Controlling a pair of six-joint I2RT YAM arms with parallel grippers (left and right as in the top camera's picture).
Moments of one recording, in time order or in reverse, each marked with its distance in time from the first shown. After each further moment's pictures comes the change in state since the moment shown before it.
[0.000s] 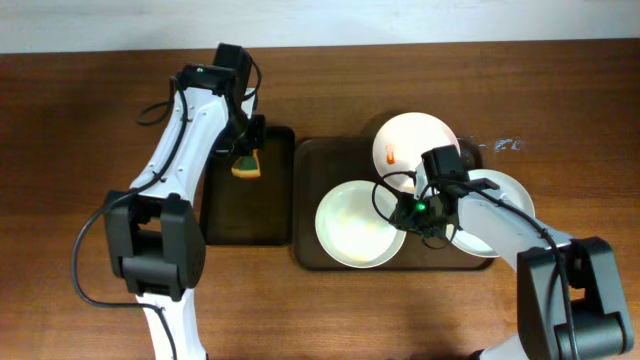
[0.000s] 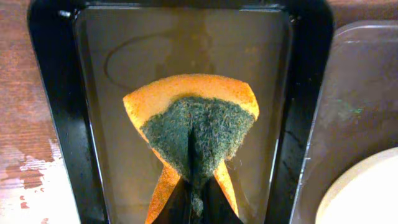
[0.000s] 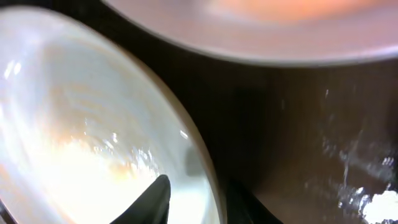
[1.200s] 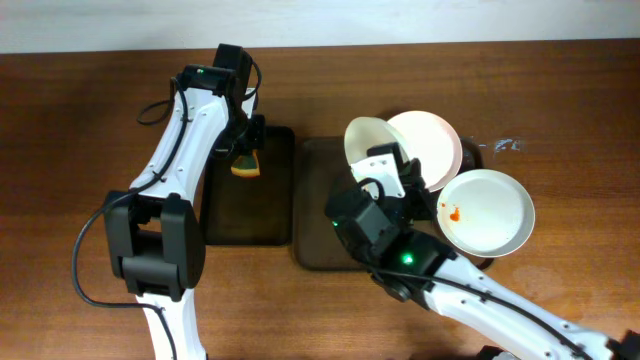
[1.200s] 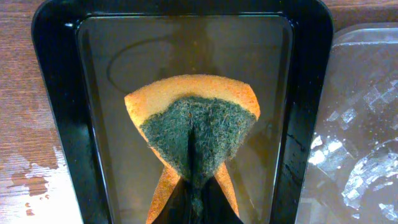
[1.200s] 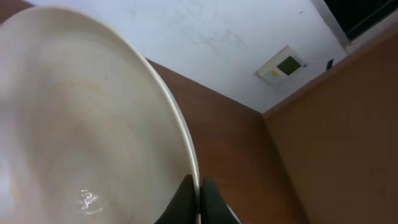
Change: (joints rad) left arm 0.000 0.000 -0.005 0.019 -0.007 0.023; right arm 0.644 -0.345 0.043 0.159 1.501 -0.351
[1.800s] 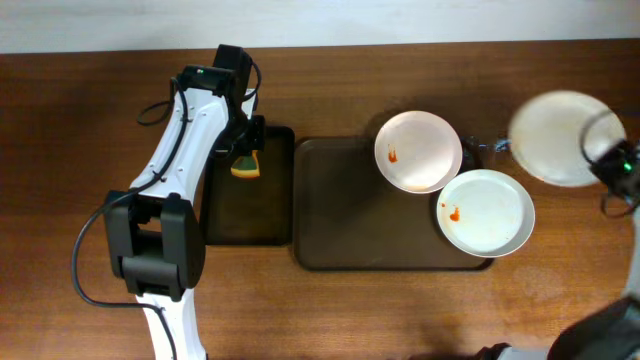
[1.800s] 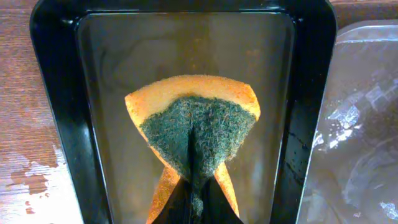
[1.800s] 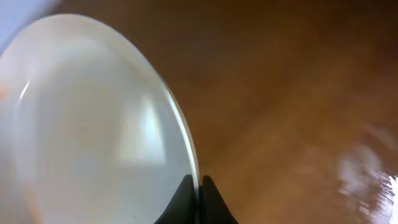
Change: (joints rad) left arm 0.000 0.000 -0.002 -0.005 0.000 0.000; right arm -1.464 0.193 0.353 -0.322 -1.270 0.211
